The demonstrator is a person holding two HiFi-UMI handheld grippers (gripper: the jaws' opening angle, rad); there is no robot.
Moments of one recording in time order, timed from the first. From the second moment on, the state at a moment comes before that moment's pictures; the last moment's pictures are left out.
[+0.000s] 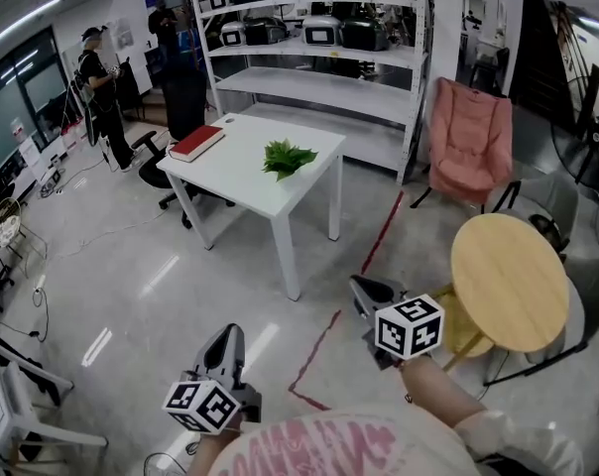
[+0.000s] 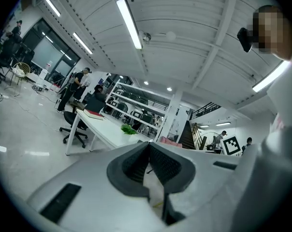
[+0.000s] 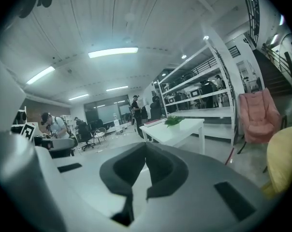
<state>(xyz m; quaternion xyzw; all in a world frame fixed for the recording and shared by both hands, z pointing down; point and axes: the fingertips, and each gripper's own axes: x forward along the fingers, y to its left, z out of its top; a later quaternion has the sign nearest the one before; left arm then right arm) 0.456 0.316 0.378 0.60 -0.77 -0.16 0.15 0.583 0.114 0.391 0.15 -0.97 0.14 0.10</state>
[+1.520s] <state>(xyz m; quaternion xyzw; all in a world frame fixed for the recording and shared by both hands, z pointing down) 0.165 0.089 0.374 0.68 -0.70 -0.15 0.18 0.347 -0.075 0.402 0.27 -0.94 0.18 0.06</state>
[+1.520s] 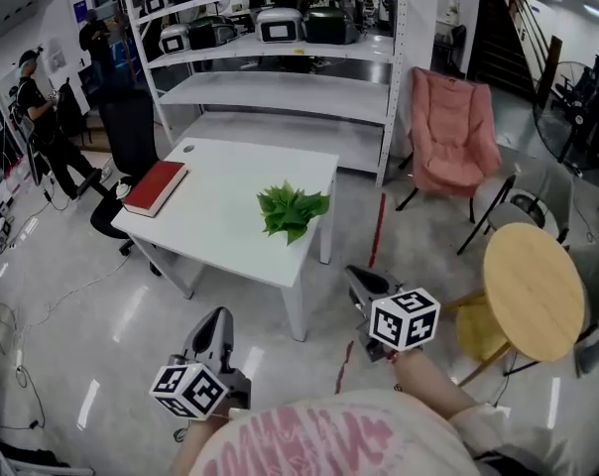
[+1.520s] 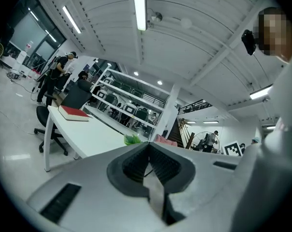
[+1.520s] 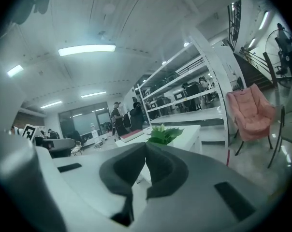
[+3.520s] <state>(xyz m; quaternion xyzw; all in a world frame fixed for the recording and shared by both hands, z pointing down) 0.057 -0.120 0.520 0.58 -0.72 -0.13 0.35 0.144 -0.249 0.532 0.04 -0.99 0.08 0.14</state>
